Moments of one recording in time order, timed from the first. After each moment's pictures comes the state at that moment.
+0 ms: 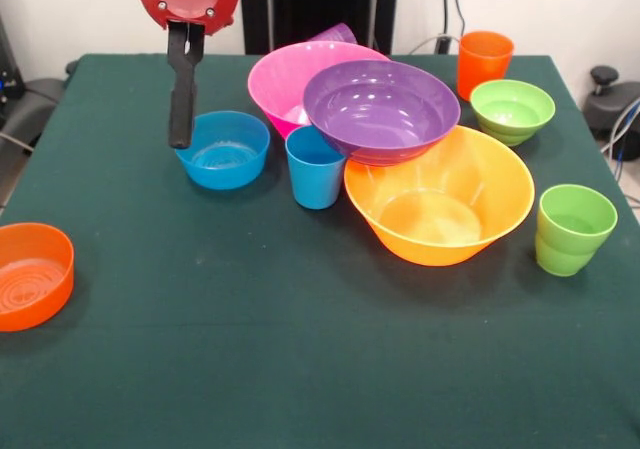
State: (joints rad) arm 0.20 -0.41 -0.38 1.09 -2.82 -0.48 -0.05
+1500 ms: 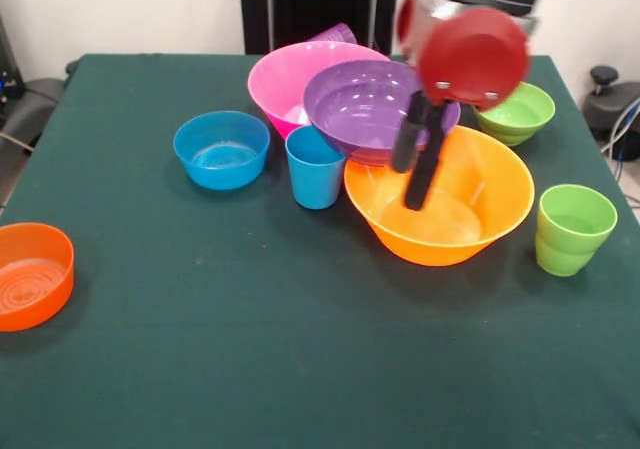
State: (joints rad) arm 0.37 -0.10 -0.57 0.63 -2.82 -0.93 0.38
